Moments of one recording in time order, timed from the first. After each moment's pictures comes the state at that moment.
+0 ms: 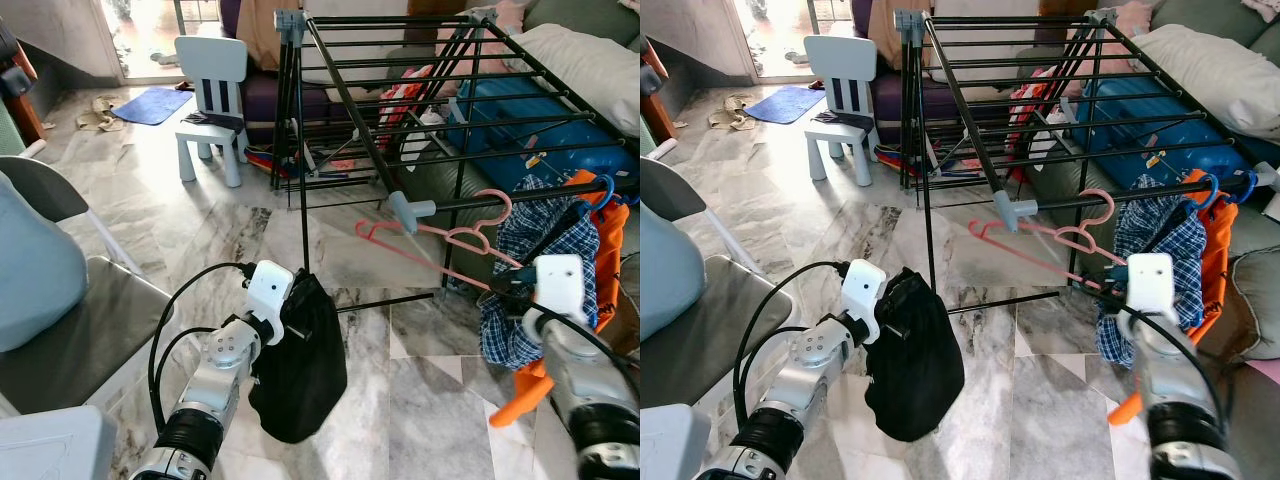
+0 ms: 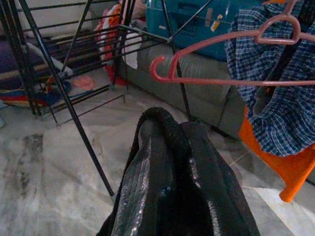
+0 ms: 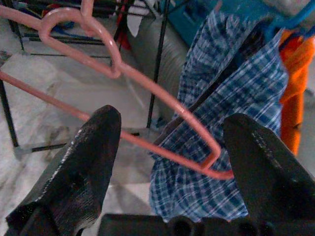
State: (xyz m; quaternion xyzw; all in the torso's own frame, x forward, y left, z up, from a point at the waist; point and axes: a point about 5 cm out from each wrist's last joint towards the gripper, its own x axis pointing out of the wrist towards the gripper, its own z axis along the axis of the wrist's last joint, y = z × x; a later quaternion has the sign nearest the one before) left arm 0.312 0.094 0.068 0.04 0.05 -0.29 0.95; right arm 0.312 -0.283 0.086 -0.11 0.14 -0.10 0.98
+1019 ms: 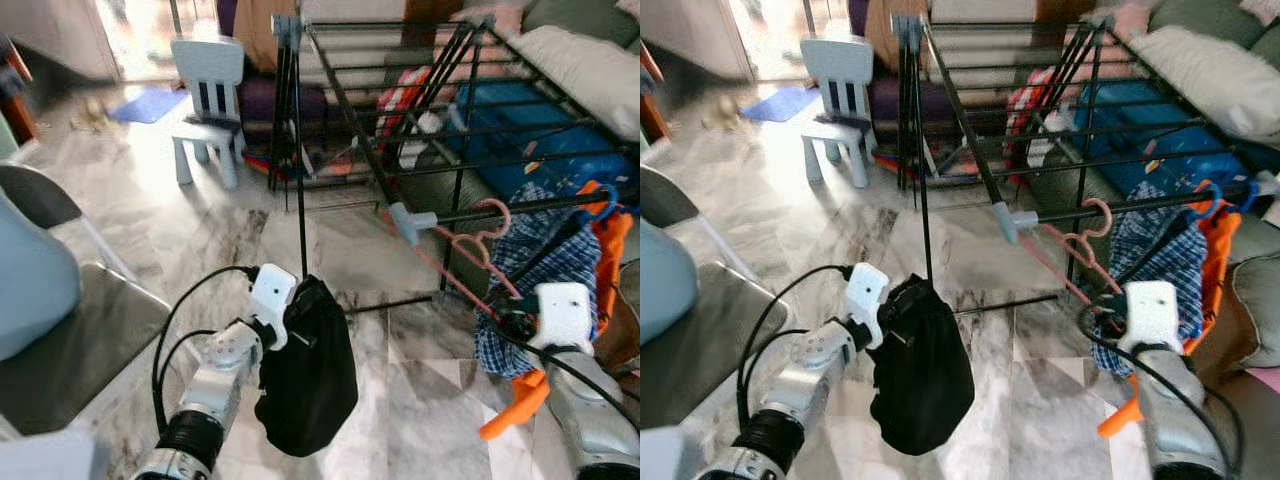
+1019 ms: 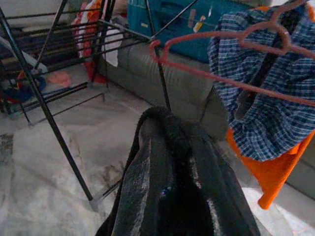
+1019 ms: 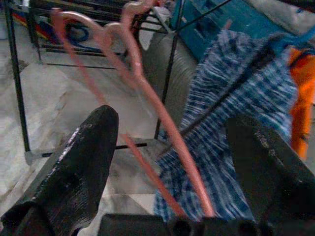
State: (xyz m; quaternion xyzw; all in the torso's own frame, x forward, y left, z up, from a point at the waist) left arm 0.309 0.090 0.065 0.01 0.06 -0.33 0.94; right arm 0.278 -0.267 0.077 -0.10 0.11 -0.07 0.99
